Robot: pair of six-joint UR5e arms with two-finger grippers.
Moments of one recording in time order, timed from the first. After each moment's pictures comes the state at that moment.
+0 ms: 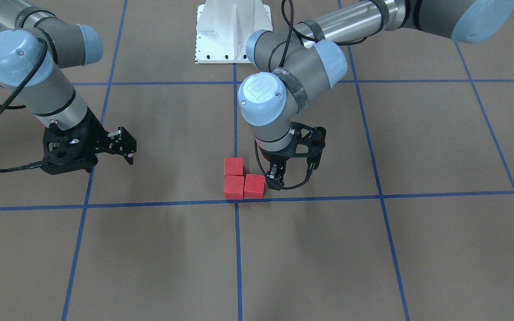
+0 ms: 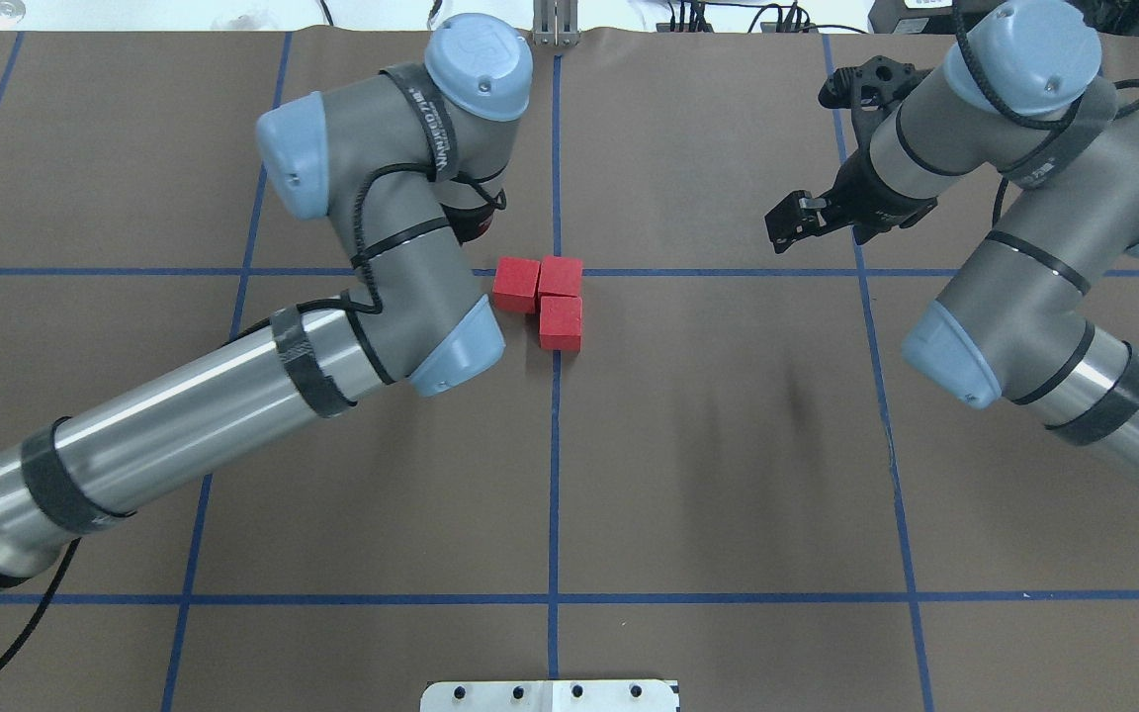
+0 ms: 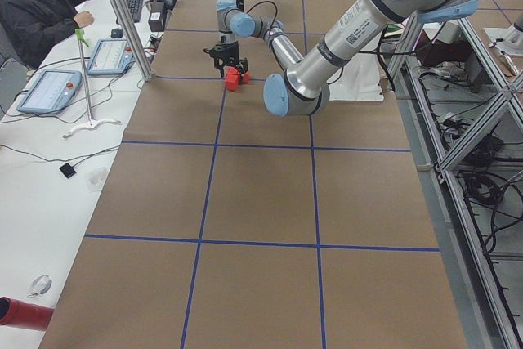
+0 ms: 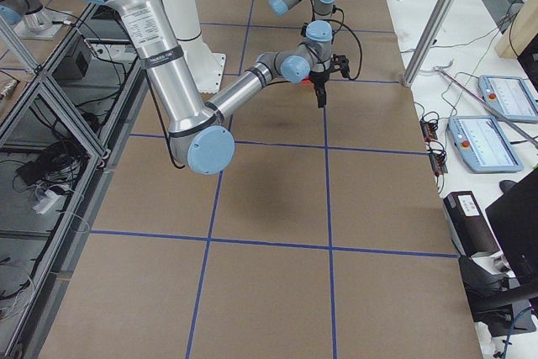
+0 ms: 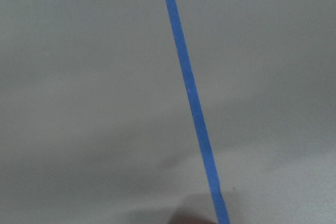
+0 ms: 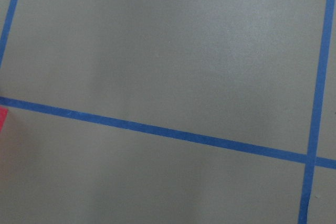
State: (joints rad) left arm -0.69 -2.48 -1.44 -1.27 -1.91 -2.12; right arm 0.90 -1.13 1.76 -1.47 2.11 0.80
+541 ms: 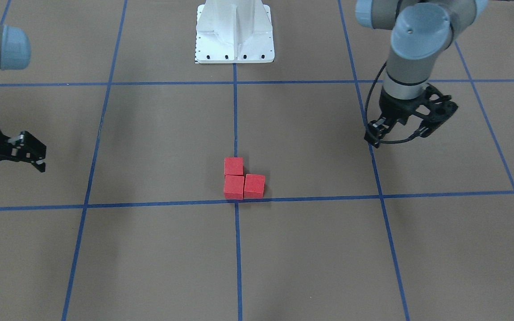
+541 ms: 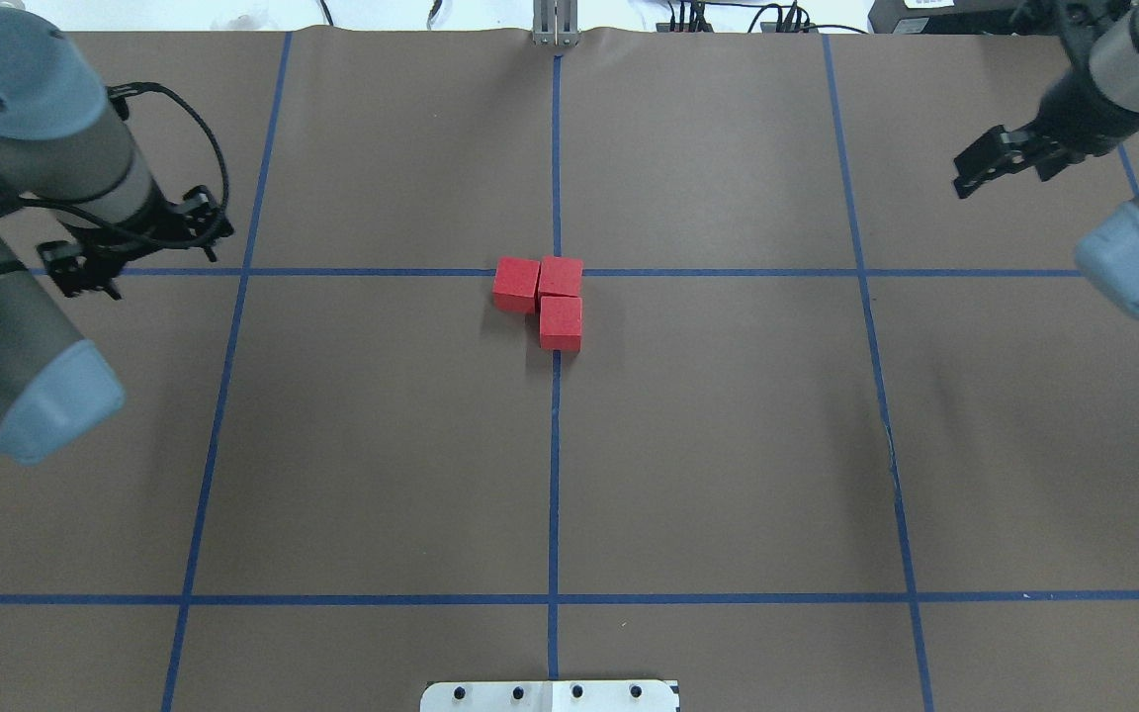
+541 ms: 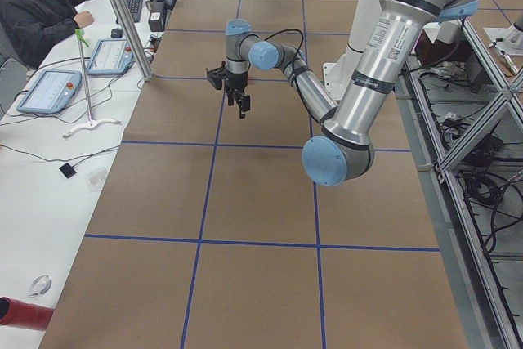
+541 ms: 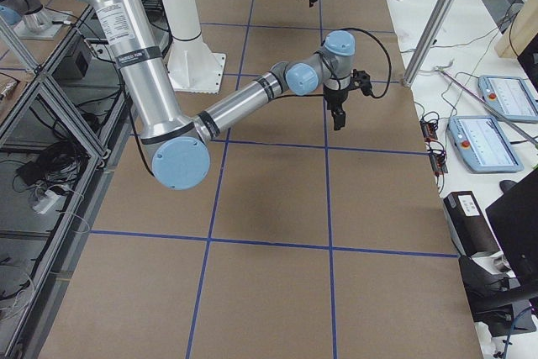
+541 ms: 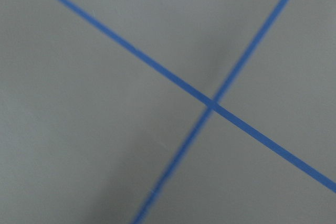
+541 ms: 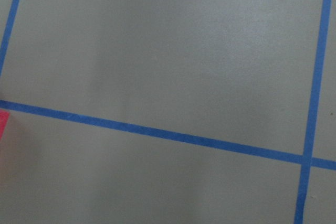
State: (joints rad) left arm -0.89 -1.95 -1.95 -1.26 -1.93 -1.30; right arm 1.16 -1.27 1.78 -1.59 2.20 0.39
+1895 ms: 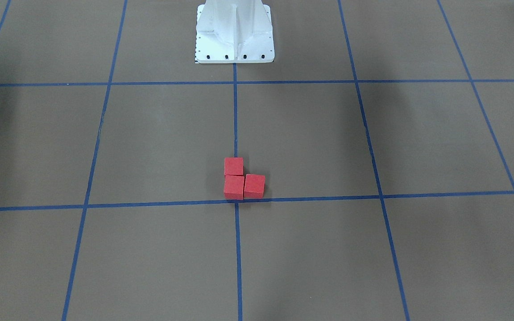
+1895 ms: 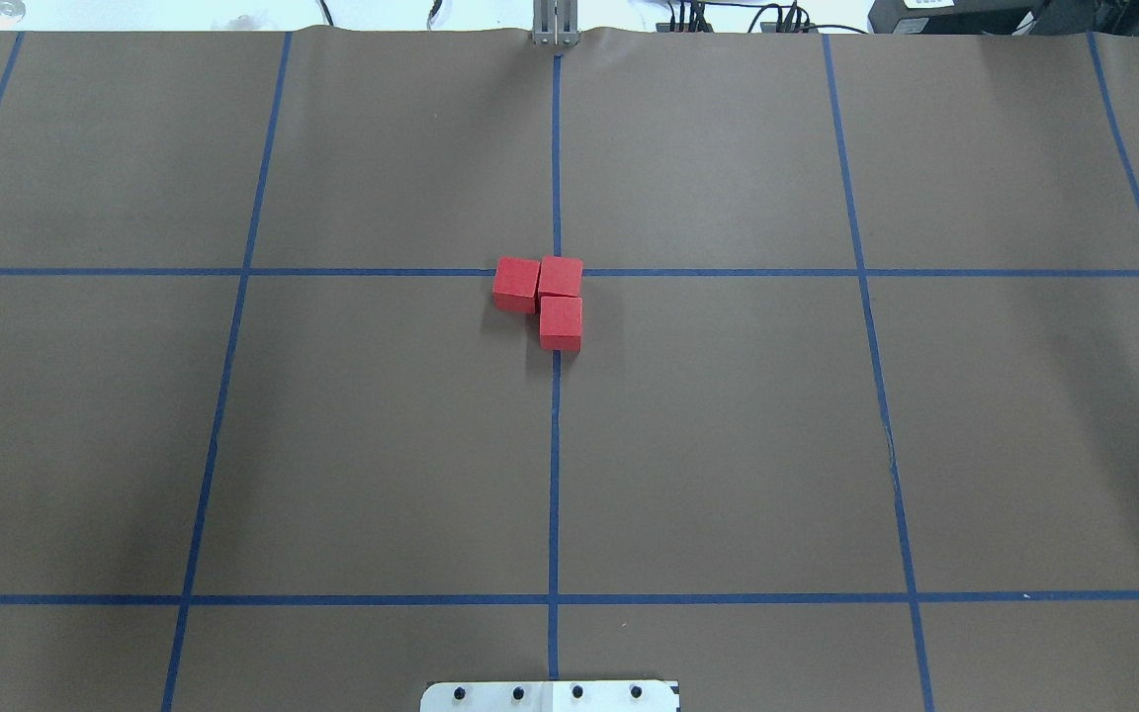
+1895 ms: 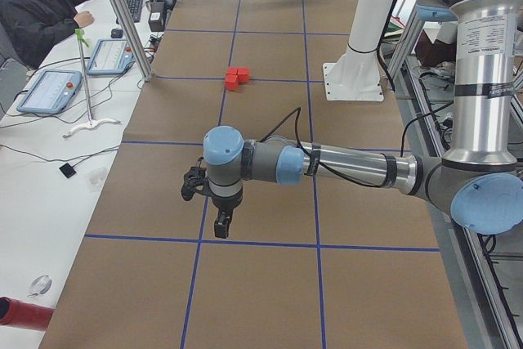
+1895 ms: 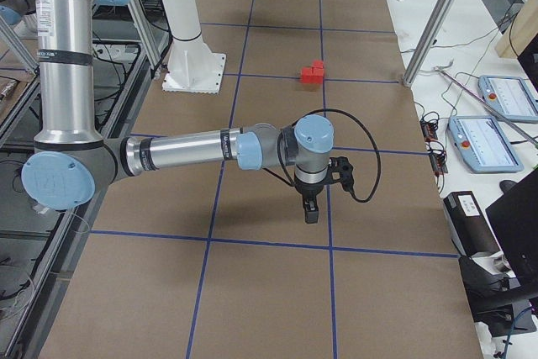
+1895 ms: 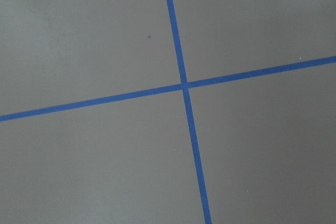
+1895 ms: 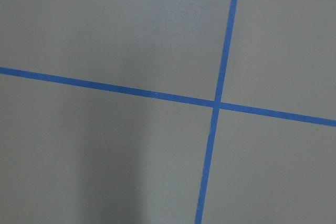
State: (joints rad) left arm -1.55 -1.50 -1.74 -1.55 -2.28 0.07; right arm 1.50 -1.62 1.76 -1.59 2.29 0.01
